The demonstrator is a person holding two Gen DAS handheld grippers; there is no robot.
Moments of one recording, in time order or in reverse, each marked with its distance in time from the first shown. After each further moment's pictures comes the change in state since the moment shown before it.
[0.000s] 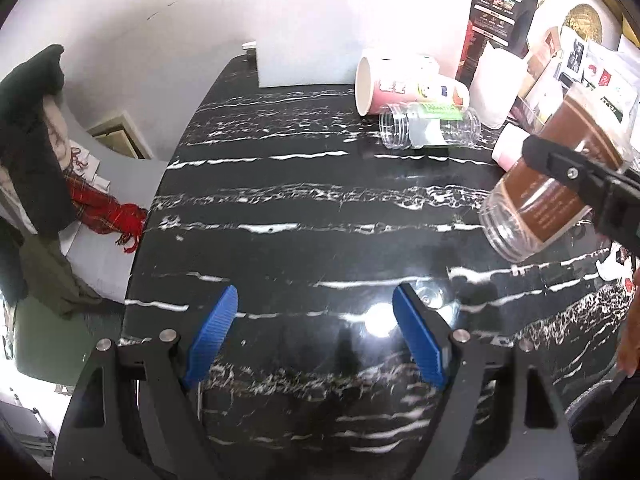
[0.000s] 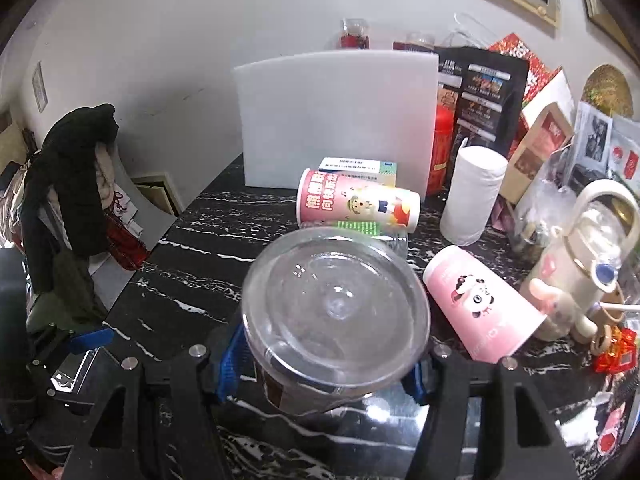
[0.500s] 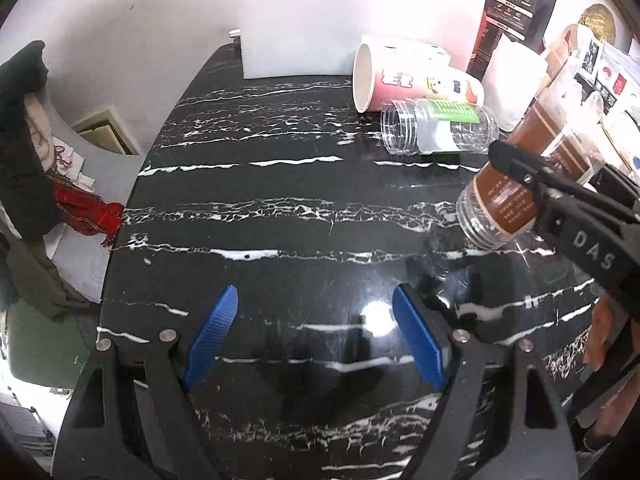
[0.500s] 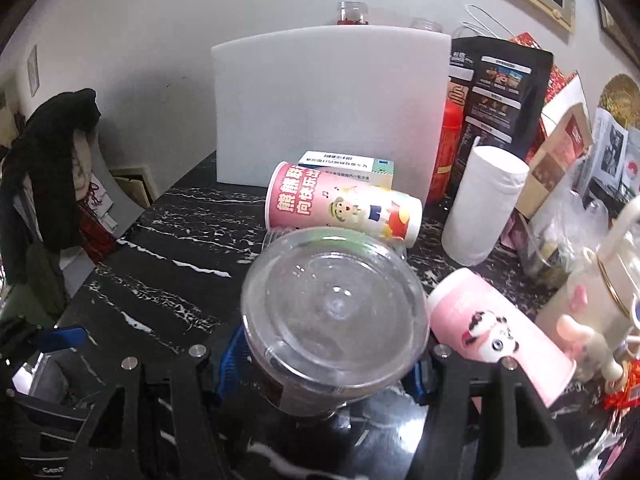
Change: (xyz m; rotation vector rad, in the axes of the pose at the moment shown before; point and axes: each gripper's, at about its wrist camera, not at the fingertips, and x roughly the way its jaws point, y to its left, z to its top) left arm 0.055 -0.005 0.031 -0.008 0.044 -0.022; right arm 0.070 -0.011 0.004 -0.059 -0.022 -0.061
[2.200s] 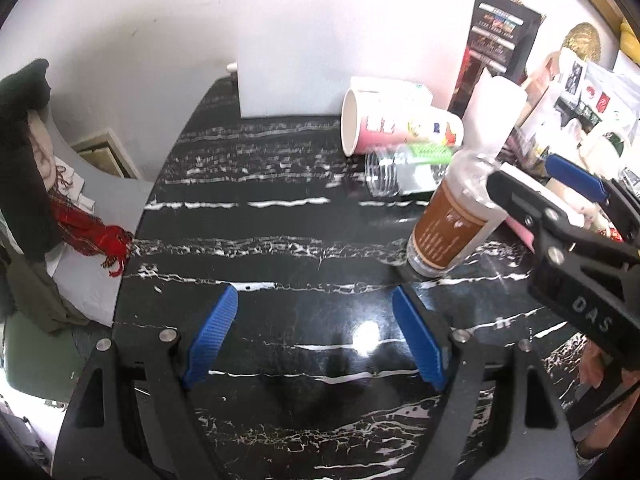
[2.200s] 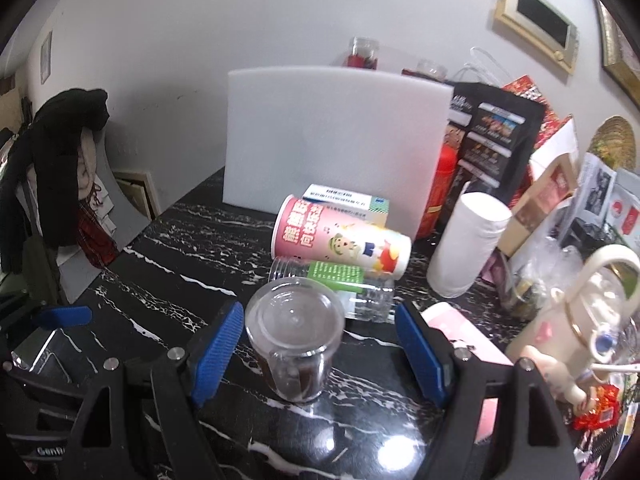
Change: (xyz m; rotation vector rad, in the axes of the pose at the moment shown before) left arm -0.047 -0.004 0.014 0.017 -0.104 -0.030; right arm -0.047 0.010 0.013 -0.056 -0.080 -0.041
